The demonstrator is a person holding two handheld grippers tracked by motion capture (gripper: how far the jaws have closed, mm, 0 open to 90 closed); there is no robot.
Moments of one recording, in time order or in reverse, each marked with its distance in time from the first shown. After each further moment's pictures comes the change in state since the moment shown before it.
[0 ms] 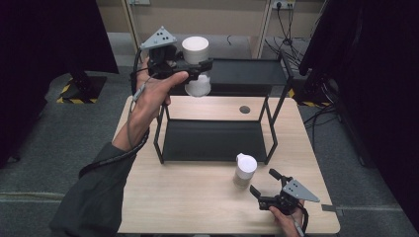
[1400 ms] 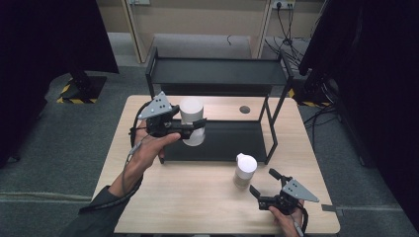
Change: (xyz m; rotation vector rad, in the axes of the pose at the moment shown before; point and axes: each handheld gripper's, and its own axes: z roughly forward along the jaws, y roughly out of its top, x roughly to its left) left arm -0.011 -0.117 -0.031 0.036 -0.135 0.039; right arm 0.001 0.000 0.001 0.002 -0.004 -0.008
